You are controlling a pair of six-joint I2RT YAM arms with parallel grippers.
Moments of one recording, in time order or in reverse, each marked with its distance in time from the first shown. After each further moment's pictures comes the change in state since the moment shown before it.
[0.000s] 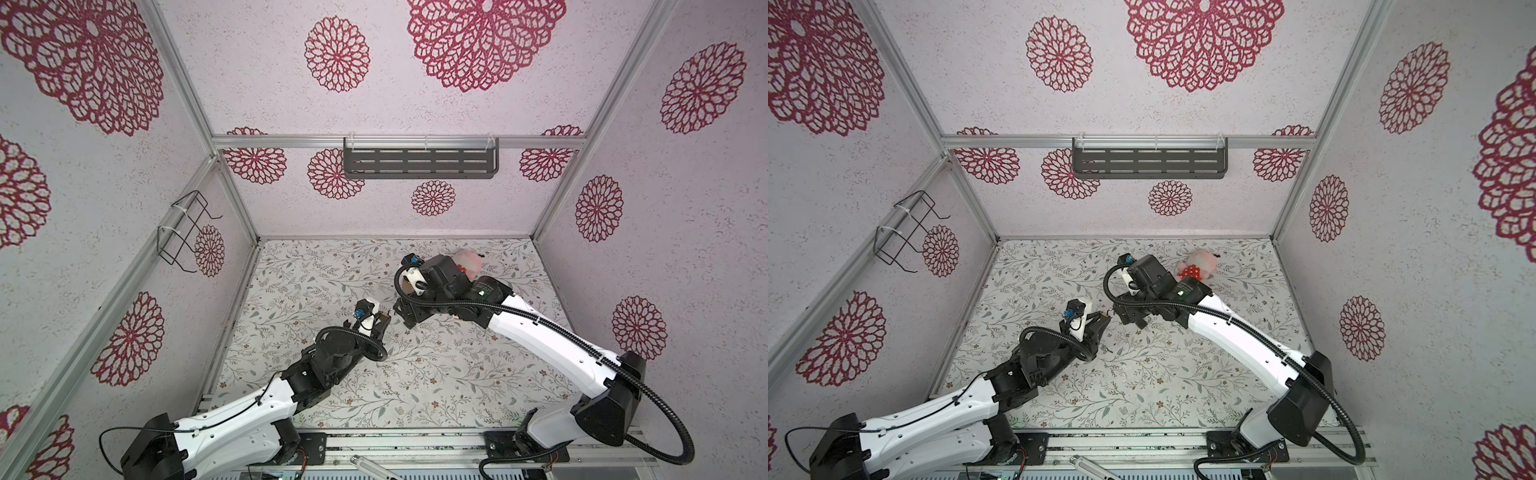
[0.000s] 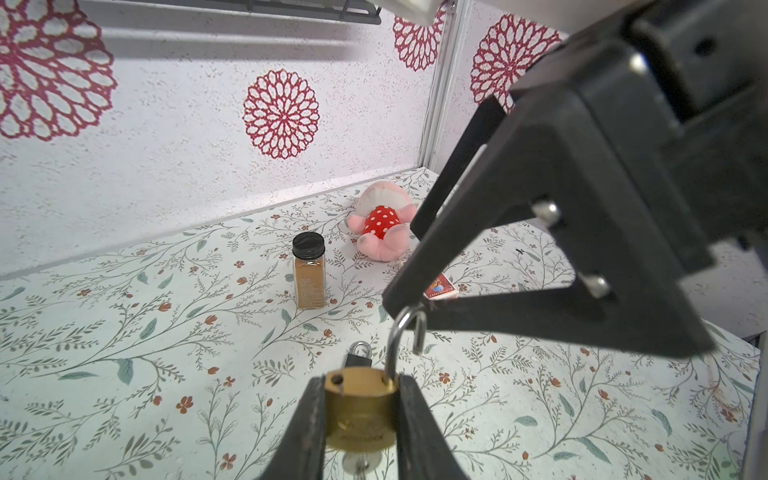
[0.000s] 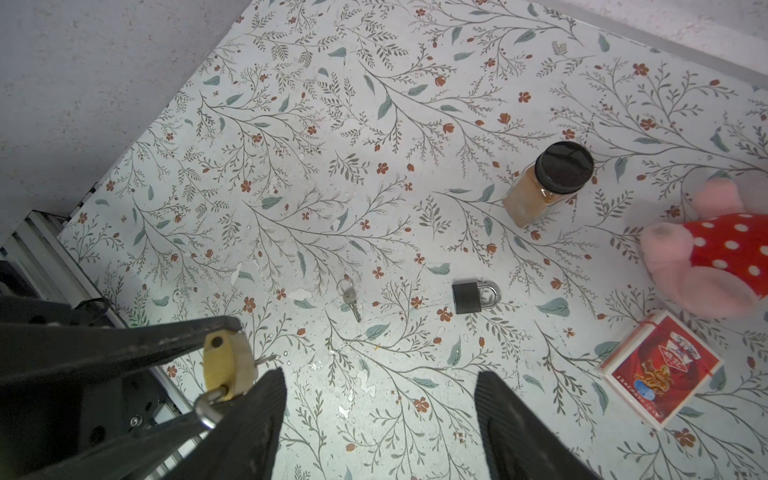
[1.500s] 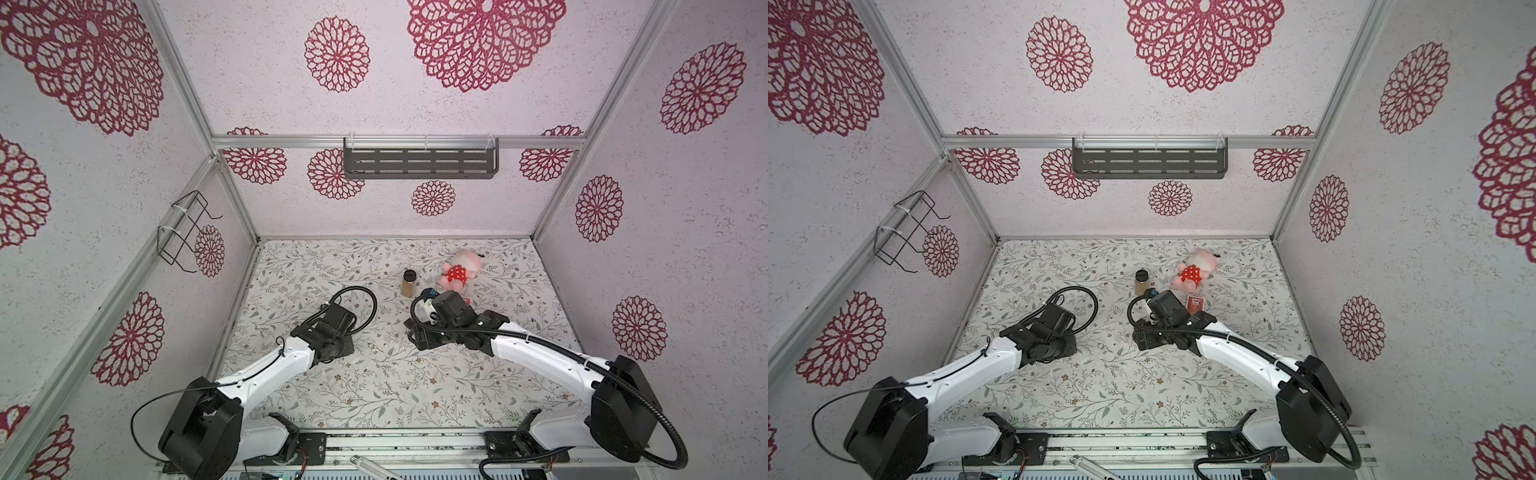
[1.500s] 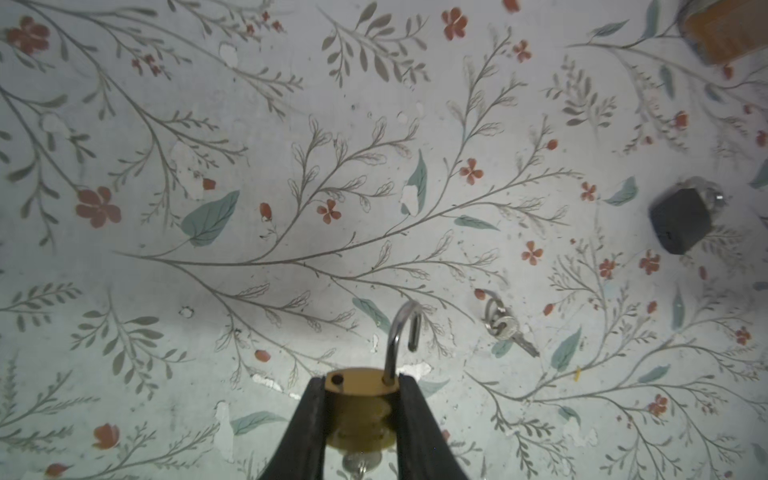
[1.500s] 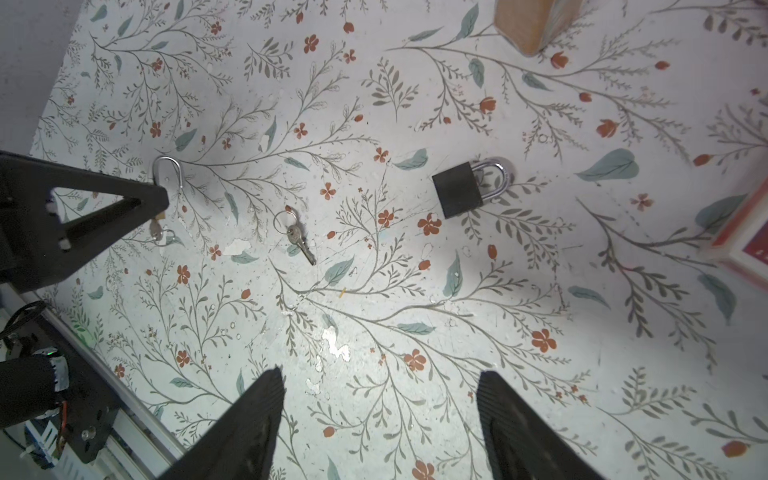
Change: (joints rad) left arm 0.392 0.358 0.195 -0.819 0.173 -0.590; right arm -0.068 -0.095 -0.521 0.319 -0.076 0.185
